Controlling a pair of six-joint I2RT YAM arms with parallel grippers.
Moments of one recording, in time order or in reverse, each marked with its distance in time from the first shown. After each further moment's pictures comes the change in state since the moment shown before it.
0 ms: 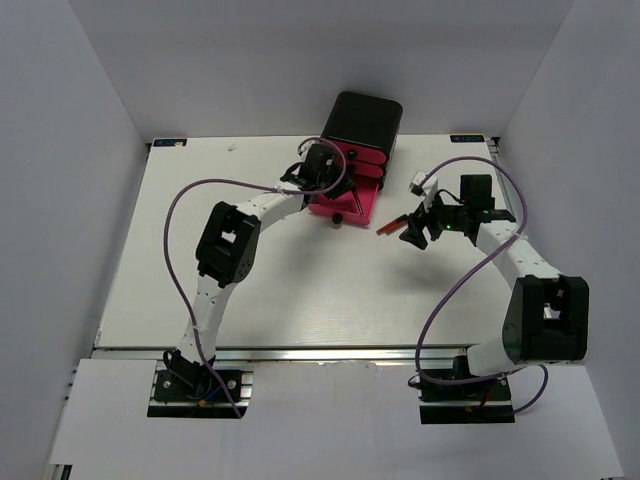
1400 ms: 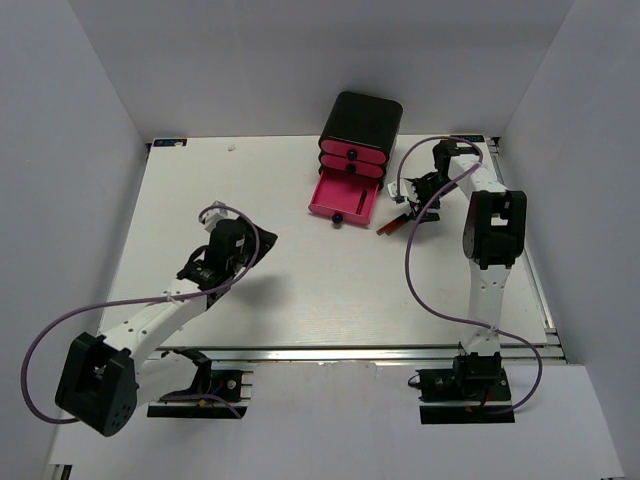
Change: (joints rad) left arm 0.093 -1.180 -1.213 0.058 -0.212 0.022; right arm 0.000 0.852 0.924 -0.711 0.243 -1.130
